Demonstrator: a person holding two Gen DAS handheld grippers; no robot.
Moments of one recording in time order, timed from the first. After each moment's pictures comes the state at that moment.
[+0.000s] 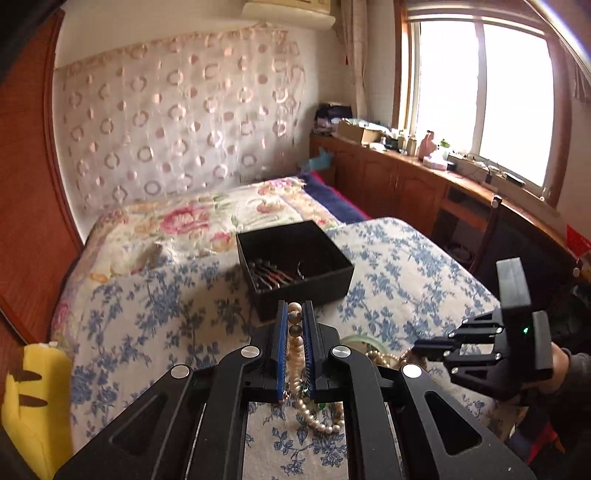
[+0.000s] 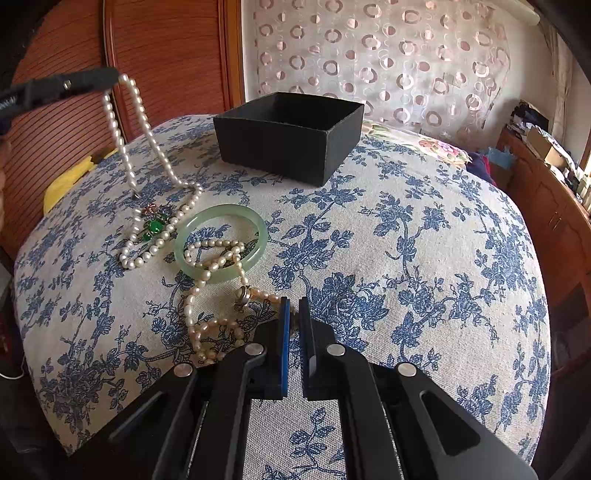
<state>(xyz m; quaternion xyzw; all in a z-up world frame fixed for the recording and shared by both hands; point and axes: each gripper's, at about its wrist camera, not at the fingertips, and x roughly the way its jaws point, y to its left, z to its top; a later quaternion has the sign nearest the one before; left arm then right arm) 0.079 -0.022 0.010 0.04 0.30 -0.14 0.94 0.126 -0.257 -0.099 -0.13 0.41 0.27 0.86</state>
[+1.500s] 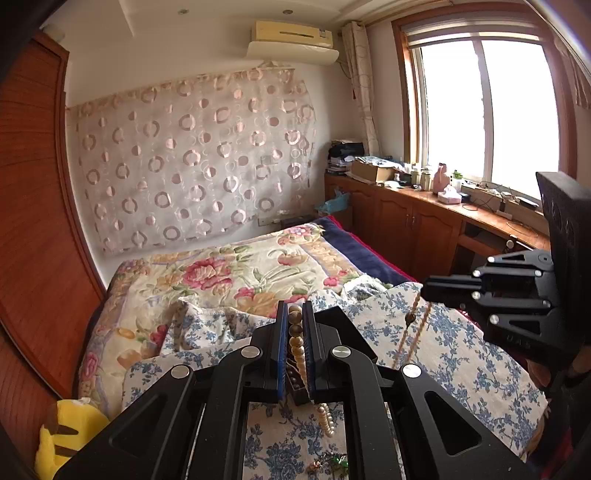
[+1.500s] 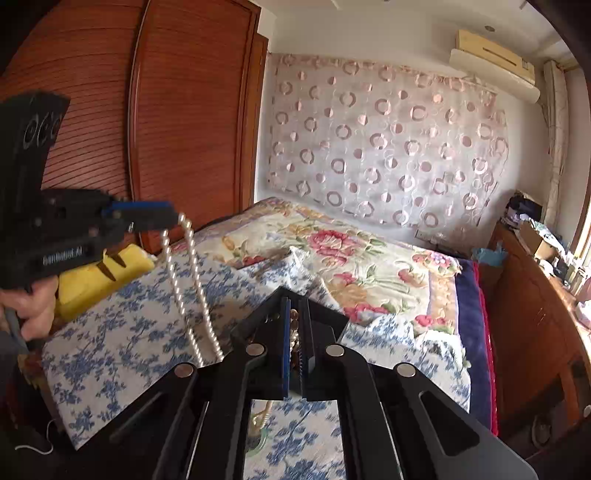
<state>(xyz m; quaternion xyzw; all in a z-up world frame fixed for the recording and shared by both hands) 0.117 -0.014 0.093 0.06 0.23 -0.12 0.97 0.167 -0.219 0.092 -0.13 0.24 0.29 0.92</state>
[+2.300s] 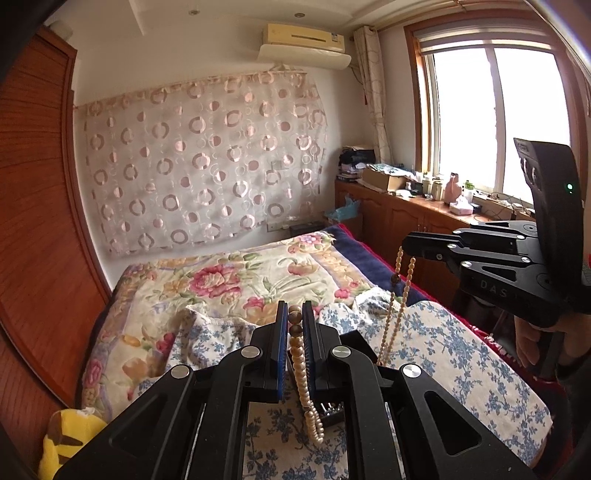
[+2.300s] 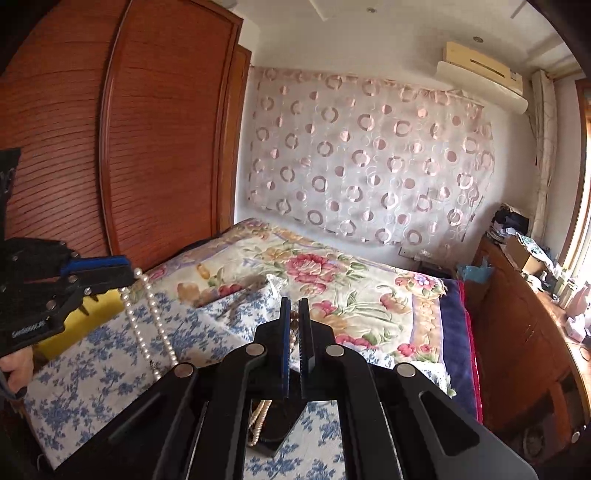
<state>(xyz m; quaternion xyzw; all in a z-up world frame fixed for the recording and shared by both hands) 0.148 -0.001 0.105 0.05 0.22 -0.10 0.97 0.239 -0.201 0.135 -0.12 0.21 0.27 0.93</state>
